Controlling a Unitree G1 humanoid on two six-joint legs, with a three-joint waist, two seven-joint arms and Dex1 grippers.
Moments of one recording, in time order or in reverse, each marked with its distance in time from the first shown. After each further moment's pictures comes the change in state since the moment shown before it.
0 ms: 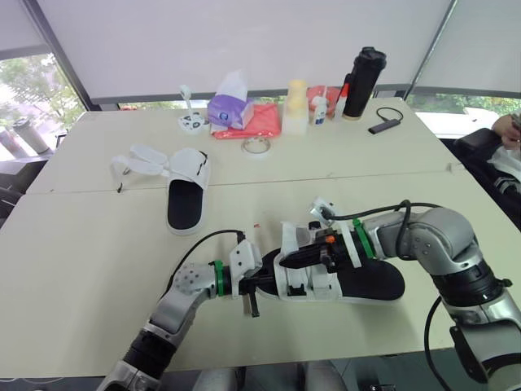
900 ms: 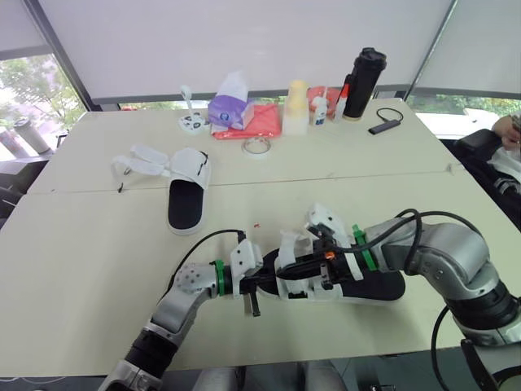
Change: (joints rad) left arm -0.004 -0.014 0.001 0.008 0.000 -0.001 0.000; right arm 0.093 -0.042 0.007 -0.268 -0.070 -0.091 -0.040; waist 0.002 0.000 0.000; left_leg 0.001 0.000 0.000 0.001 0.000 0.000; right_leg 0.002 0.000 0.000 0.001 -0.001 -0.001
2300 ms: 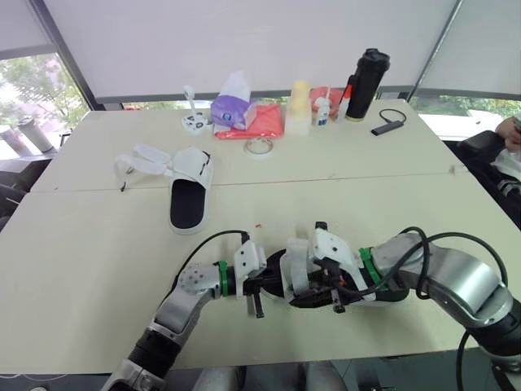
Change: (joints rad) left arm -0.005 -0.008 -0.013 0.007 0.002 -0.012 0.001; right arm 0.106 -0.152 0.085 -0.123 -0.133 -0.148 0.133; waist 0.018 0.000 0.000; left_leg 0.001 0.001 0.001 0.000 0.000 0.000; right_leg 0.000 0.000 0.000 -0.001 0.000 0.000
